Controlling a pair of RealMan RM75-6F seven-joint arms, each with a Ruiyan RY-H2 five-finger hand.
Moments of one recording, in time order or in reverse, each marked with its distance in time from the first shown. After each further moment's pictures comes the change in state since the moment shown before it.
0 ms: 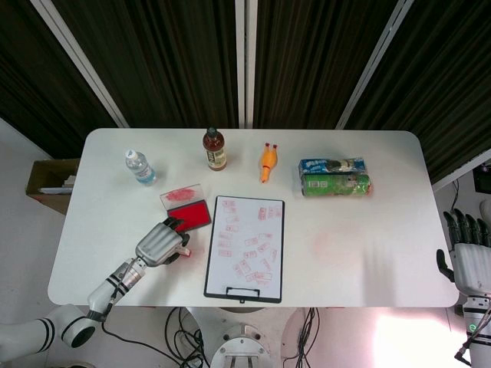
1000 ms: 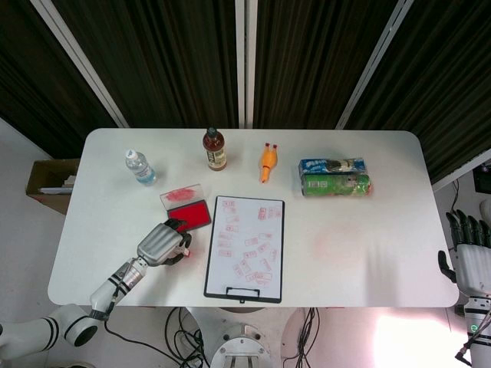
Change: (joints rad) left arm -0.008 -0.030 0.015 0.048 -0.008 0.018 -0.148; right arm -0.006 -0.008 0.002 0.017 0.005 0.002 0.027
